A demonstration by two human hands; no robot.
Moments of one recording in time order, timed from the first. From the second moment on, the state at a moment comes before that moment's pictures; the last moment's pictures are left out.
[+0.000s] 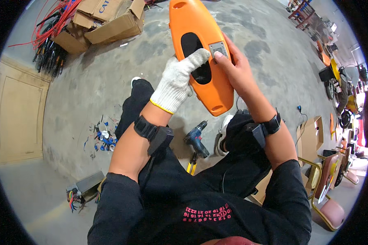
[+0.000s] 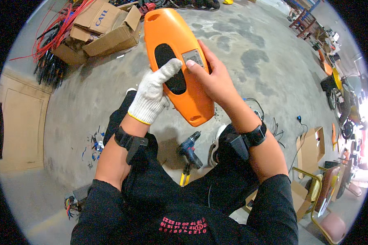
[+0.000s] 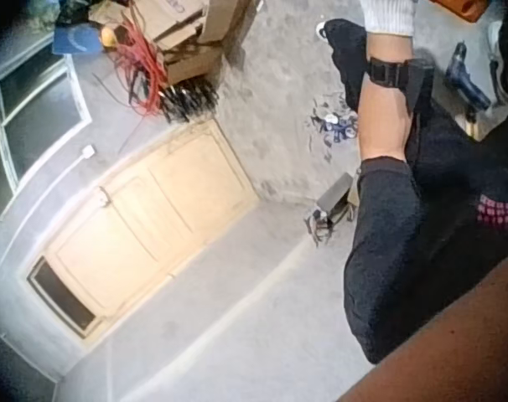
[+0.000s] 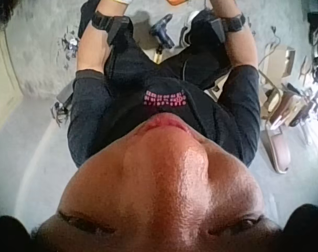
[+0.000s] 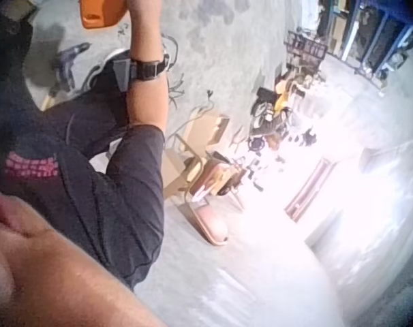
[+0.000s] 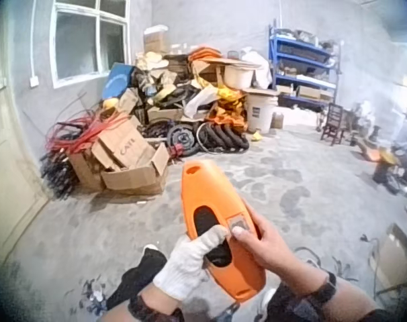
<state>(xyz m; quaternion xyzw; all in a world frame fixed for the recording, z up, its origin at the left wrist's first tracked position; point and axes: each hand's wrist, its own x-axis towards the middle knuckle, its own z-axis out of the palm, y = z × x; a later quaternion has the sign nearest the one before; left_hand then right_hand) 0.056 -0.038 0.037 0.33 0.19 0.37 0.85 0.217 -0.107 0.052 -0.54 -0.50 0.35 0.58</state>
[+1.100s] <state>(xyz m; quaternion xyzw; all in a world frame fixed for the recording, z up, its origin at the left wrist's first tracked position) 0.046 -0.043 0.045 0.32 0.16 0.35 0.87 0.202 -0.104 0.049 -0.52 -0.55 0.30 0.58</state>
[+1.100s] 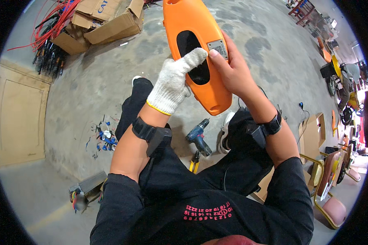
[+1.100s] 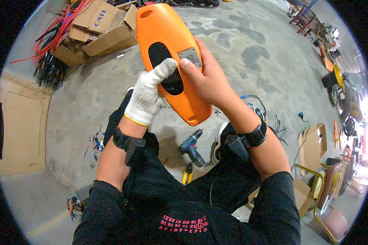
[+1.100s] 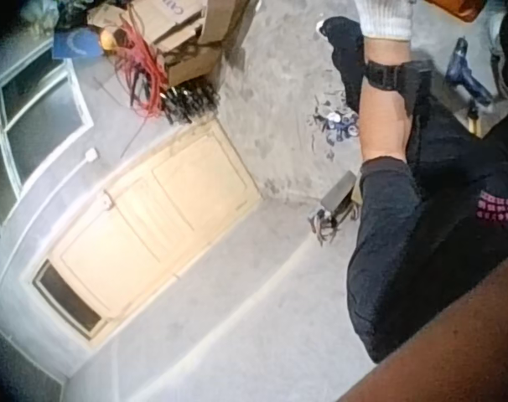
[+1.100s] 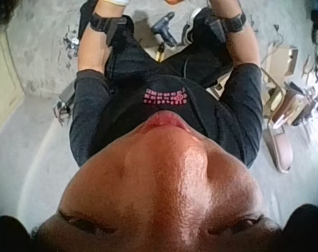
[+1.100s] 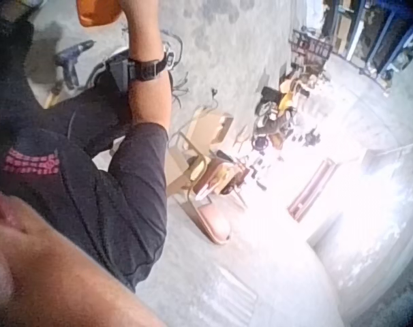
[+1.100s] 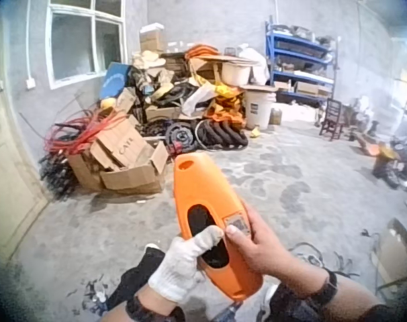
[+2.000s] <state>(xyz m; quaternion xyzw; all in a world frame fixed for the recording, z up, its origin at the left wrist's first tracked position) 0.044 -0.038 0.037 0.29 0.14 0.35 0.88 0.197 -0.092 0.044 -0.54 -0.53 0.31 0.58</state>
